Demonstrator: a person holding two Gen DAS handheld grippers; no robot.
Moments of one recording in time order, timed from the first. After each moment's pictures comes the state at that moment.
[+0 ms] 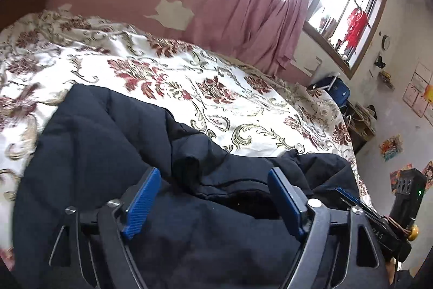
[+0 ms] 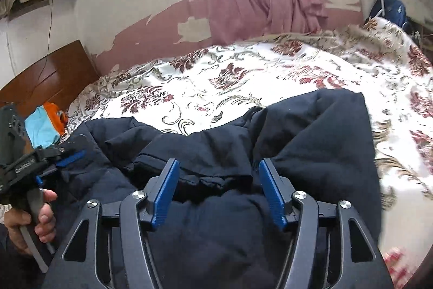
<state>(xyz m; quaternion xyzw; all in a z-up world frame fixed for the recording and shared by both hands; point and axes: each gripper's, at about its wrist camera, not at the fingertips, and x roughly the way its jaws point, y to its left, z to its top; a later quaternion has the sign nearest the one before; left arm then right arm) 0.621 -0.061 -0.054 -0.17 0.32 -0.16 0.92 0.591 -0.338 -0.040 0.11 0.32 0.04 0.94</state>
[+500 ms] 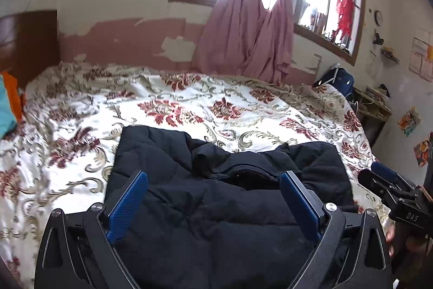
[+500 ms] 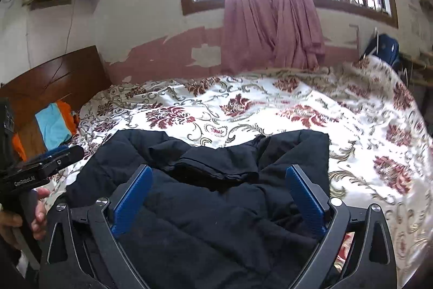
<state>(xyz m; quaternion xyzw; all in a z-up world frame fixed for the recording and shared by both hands) 0.508 -0.063 0.026 -0.06 0.26 -0.11 0.96 0.492 -0.312 0.051 0.05 0.26 0.04 0.96</state>
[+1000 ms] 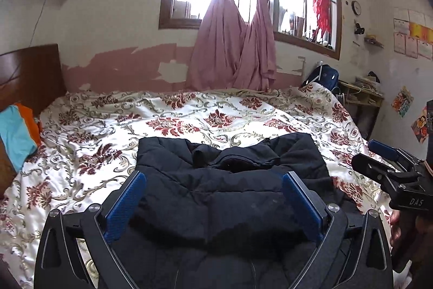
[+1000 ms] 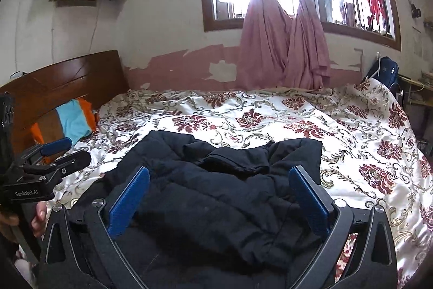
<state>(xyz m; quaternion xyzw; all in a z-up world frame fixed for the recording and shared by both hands) 0.389 -0.064 0.065 -0.01 0.22 -0.11 0.97 0.392 -0.284 0.092 0.03 0.23 0.07 0.97</state>
